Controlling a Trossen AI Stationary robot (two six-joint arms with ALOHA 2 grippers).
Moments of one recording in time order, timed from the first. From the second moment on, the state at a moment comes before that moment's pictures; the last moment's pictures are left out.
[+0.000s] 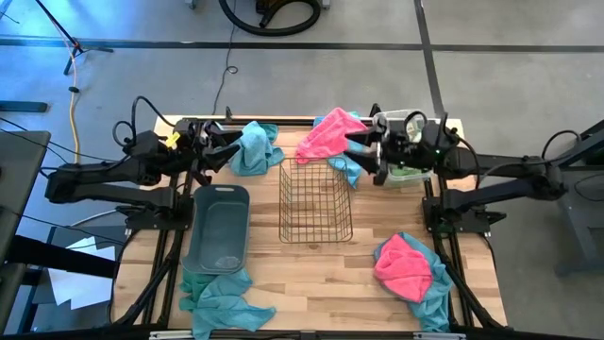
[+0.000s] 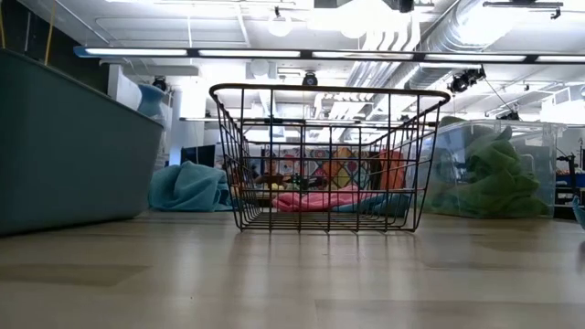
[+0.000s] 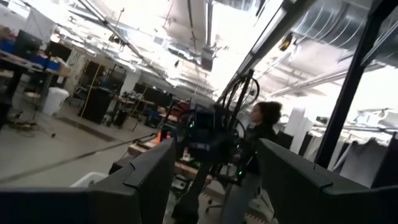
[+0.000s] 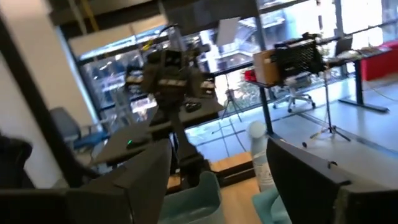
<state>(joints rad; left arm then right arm) 0.11 0.71 0.69 0.40 -0.07 -0.36 -0.13 0.99 0.90 0.20 0.00 0.26</state>
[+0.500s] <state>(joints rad) 0.07 0.77 0.69 0.41 -0.13 -0.34 -0.06 0.99 0.90 0.20 0.01 0.24</state>
